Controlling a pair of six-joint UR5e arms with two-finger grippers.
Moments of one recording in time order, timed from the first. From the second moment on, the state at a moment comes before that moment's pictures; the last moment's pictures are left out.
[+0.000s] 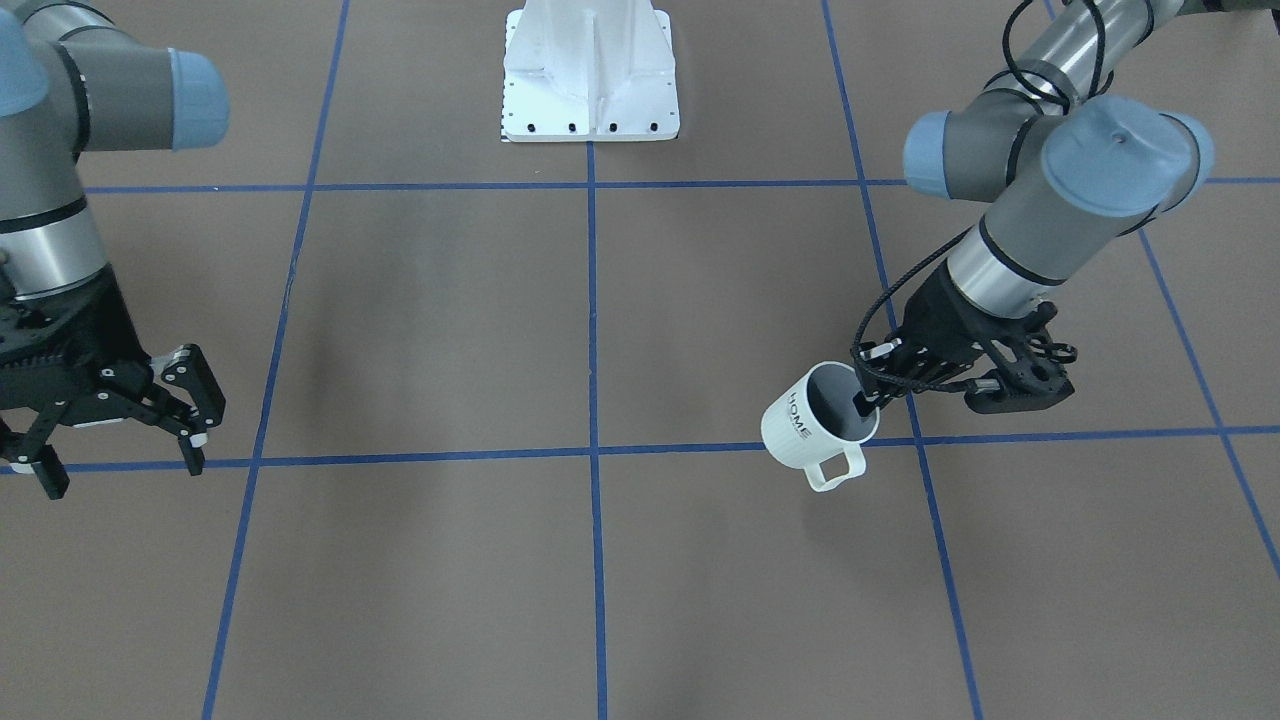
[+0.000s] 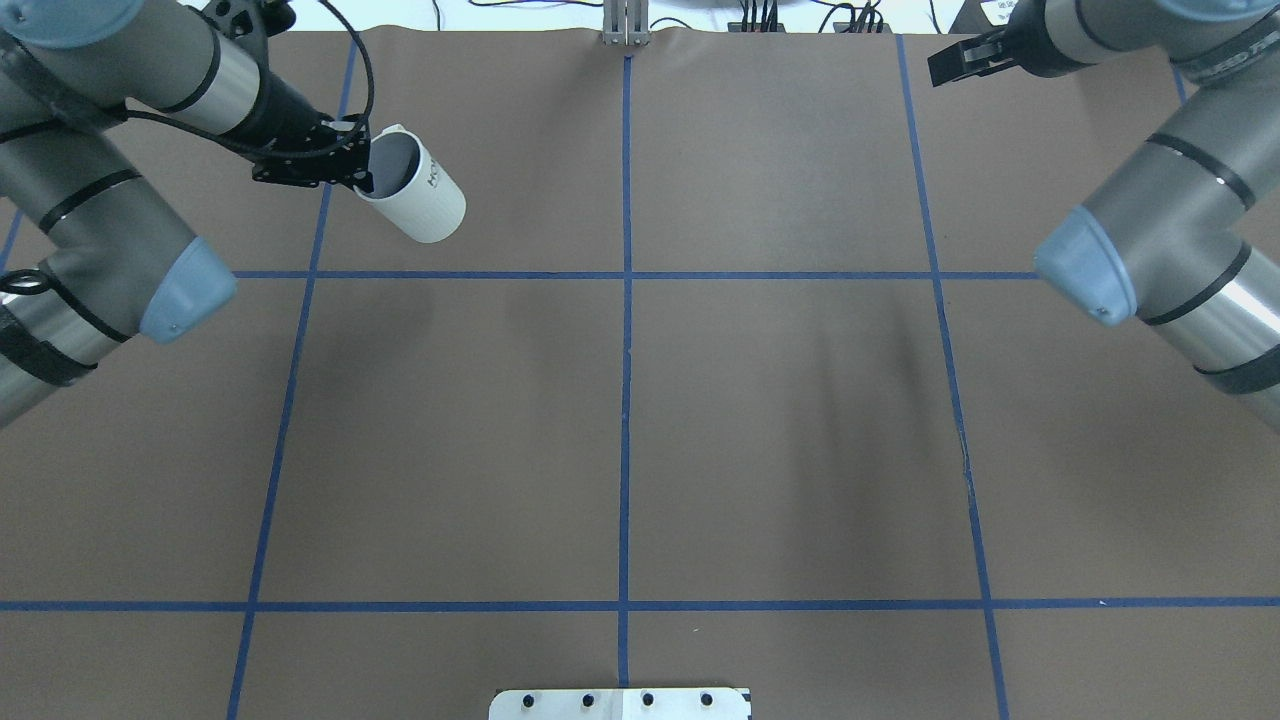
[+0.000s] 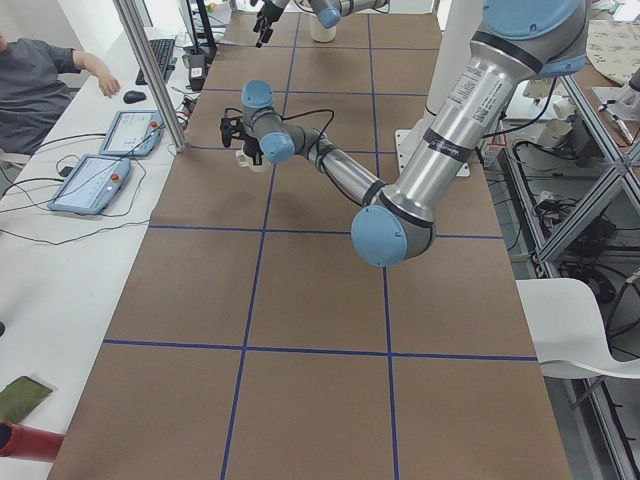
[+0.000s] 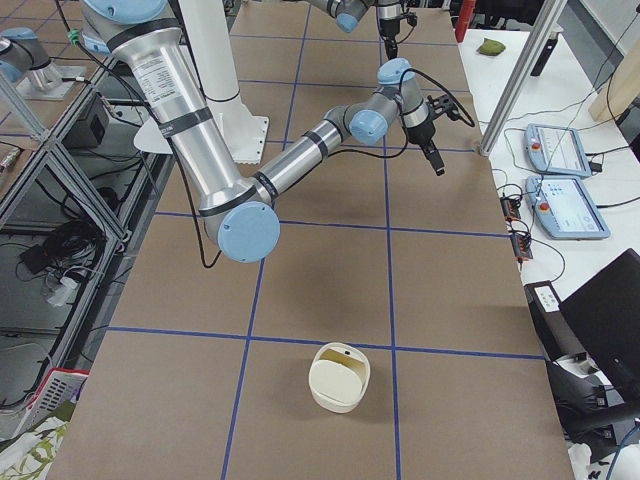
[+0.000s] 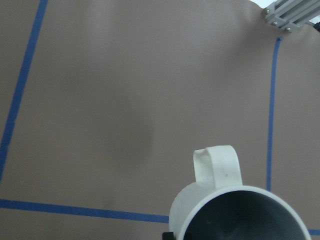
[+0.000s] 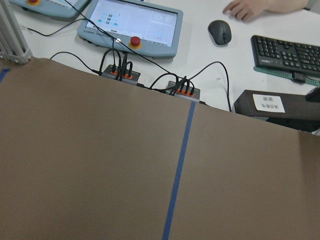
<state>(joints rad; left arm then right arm) -0.97 -2.03 -1.61 -1.99 -2.19 -1.13 1.06 -1.10 1.75 -1.42 1.85 0.62</state>
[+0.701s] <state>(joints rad) -1.08 -1.69 -1.67 -2.00 -2.18 -0.65 1.26 -1.12 1.60 -1.56 2.16 0.45</state>
